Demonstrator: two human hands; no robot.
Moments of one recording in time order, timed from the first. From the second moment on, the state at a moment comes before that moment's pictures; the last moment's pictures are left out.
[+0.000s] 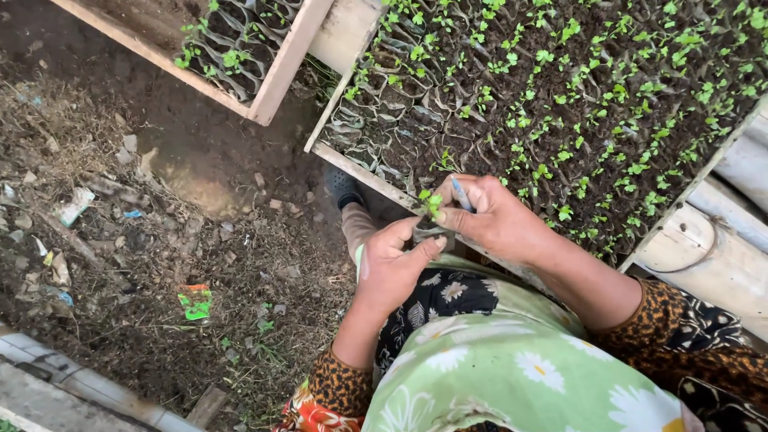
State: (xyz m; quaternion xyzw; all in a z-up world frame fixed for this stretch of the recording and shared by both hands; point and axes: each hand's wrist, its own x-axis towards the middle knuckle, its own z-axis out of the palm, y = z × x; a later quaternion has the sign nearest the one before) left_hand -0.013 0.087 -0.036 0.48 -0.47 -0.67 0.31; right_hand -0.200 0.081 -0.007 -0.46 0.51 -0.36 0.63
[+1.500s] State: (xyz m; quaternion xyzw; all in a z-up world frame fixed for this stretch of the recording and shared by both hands) left_hand 0.034 0.058 0.001 0.47 -0.60 -0.52 0.37; right_hand -0.167 0.039 0.056 -0.64 0.55 -0.23 0.48
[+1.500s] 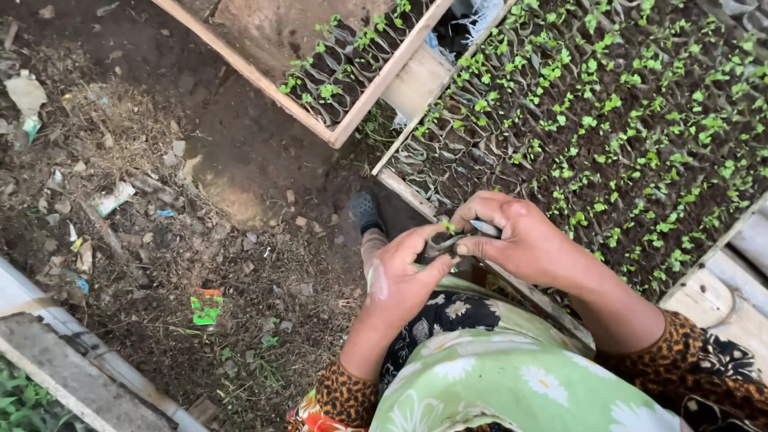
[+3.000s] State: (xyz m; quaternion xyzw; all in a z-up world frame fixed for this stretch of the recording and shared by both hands) left_hand -0.006 0.079 -0.040 0.49 -0.35 -0.73 0.33; right_hand -0.226 0.059 -0.023 -0.36 0.61 -0.35 0.61
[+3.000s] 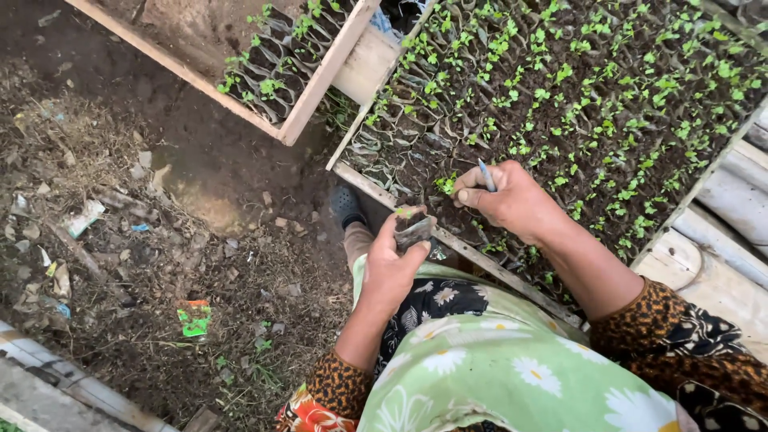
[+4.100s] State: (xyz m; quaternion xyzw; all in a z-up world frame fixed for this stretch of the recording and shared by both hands) left_hand 0.002 0.051 0.004 0.51 -0.35 -0.72 0.30; right_hand -0.220 0.043 -0.013 -0.39 0.61 -0.36 0.59
